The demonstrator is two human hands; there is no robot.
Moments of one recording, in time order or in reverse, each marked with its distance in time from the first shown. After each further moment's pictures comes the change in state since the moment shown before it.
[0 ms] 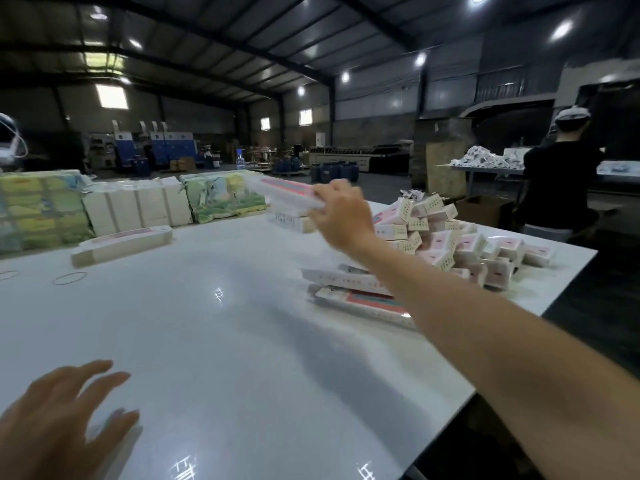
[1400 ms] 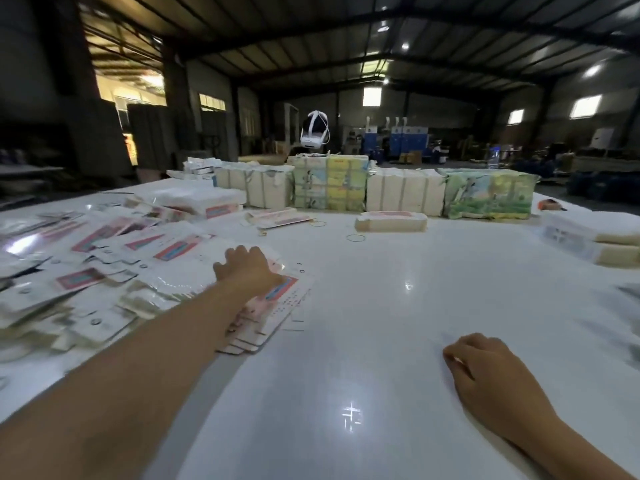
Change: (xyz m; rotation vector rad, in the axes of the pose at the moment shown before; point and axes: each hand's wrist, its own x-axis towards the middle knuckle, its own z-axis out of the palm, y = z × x) left_hand 0.033 -0.113 -0.154 0.399 -0.304 -0.931; right_hand -0.161 -0.148 0.115 0.157 -0.496 -0.325
